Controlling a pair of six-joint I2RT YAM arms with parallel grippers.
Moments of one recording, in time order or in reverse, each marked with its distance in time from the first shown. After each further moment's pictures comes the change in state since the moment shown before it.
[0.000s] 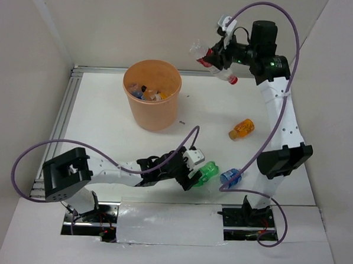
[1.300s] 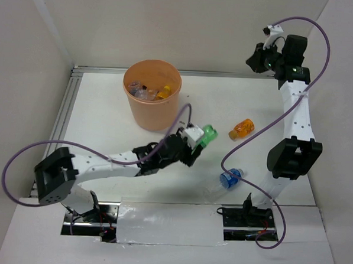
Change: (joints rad) left arm 0.036 0.011 0.188 -0.094 -0.190 0.003; right arm -0.294 -0.035 -0.270 0.305 0.113 0.377
